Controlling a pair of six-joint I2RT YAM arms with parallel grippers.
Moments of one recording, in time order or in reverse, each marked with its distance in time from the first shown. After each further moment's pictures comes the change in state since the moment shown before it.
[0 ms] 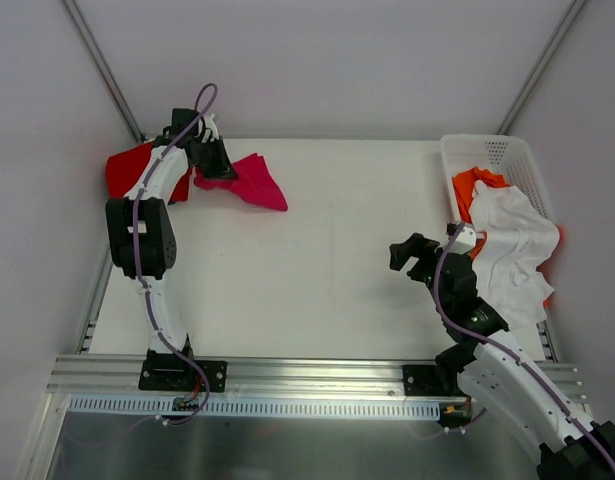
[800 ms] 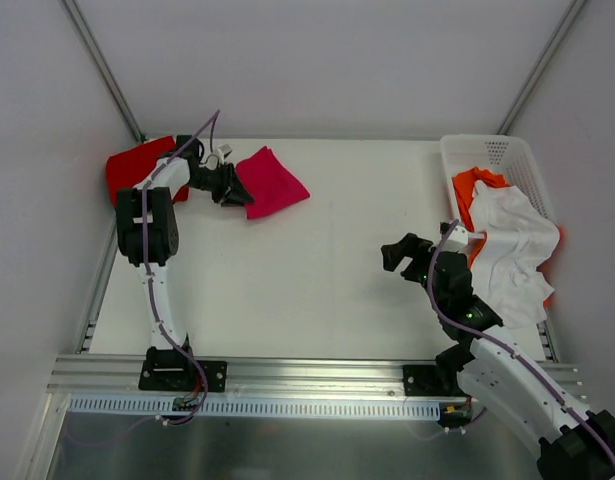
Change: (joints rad) left arm 0.073 0.237 0.053 -0.062 0.531 0.011; right arm 0.002 0.040 -0.021 0.071 -0.082 0.039
